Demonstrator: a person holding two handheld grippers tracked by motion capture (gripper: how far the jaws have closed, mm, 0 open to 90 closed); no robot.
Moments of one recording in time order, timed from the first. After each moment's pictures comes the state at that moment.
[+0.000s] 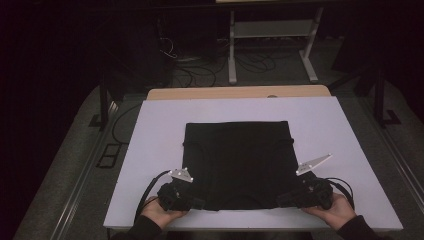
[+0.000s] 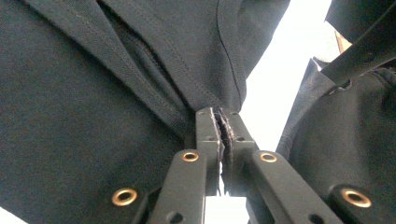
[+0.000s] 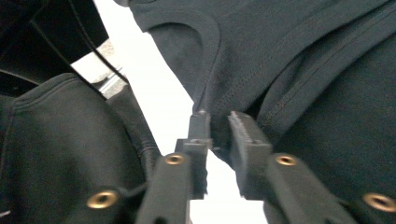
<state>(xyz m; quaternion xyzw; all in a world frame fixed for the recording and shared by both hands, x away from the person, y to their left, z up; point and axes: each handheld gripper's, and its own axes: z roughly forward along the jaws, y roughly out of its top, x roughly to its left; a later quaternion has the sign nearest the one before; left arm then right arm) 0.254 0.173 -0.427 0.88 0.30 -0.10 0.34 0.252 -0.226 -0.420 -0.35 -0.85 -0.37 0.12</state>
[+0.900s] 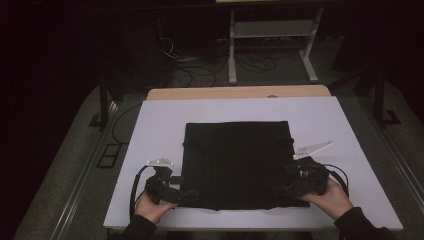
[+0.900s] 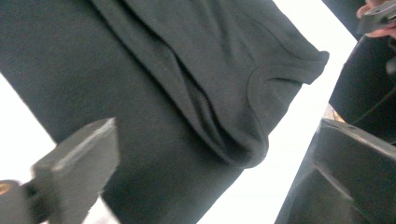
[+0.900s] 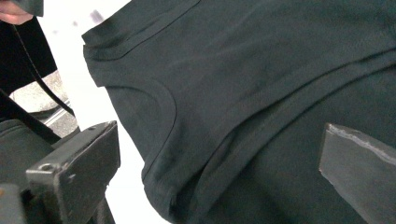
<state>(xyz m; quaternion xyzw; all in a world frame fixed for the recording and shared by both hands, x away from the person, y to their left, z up) 0.267 0.206 -0.417 0.80 0.41 -0.08 0.43 0.278 -0.217 -0.399 -0.36 -0.85 -0.39 0.02</state>
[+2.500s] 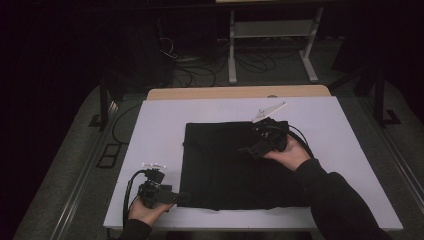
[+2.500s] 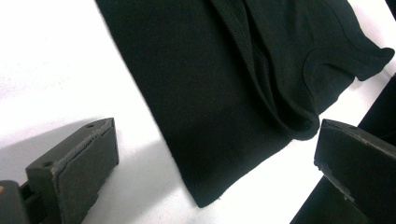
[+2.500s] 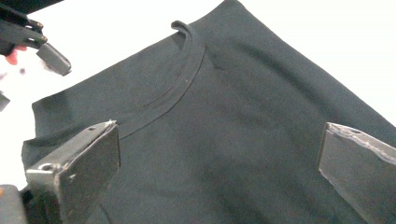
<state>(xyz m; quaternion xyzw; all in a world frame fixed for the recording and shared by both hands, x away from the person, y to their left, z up) 0.261 0.225 -0.434 0.77 0.51 -0.08 0.37 0.373 -0.132 -0.361 -0.29 -0.88 -0.38 -0.05</state>
